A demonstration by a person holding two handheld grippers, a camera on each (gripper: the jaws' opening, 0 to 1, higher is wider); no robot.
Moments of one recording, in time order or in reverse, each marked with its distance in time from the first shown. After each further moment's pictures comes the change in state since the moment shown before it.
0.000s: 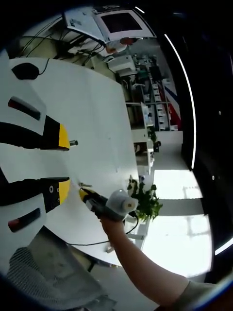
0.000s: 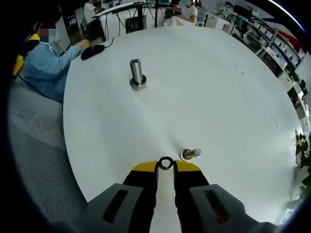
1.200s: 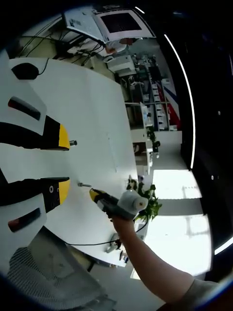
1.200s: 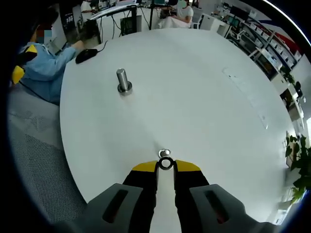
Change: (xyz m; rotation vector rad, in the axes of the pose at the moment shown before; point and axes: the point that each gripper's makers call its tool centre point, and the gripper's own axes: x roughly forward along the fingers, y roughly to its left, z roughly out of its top) left arm -0.001 0.000 0.001 0.001 -0.005 0.001; right arm -0.024 -0.031 0.011 -0.011 0.006 -0.053
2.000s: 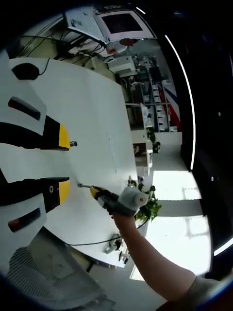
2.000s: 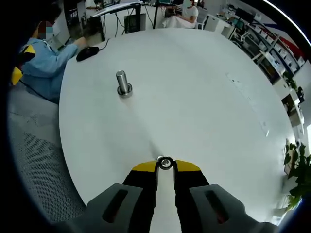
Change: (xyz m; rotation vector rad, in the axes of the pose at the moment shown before) left arm 0.000 0.002 0.001 -0.008 -0.004 0.006; right arm 0.008 -0.001 0.012 -0.046 0.016 0.014
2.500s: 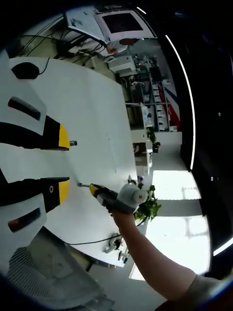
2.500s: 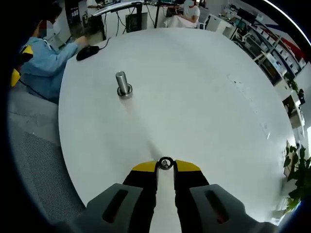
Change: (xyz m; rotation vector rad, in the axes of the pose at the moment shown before) left arm 0.000 -0.001 0.000 -0.002 0.000 -0.006; right arm 0.004 0.000 0.004 -0.010 0.005 0.002
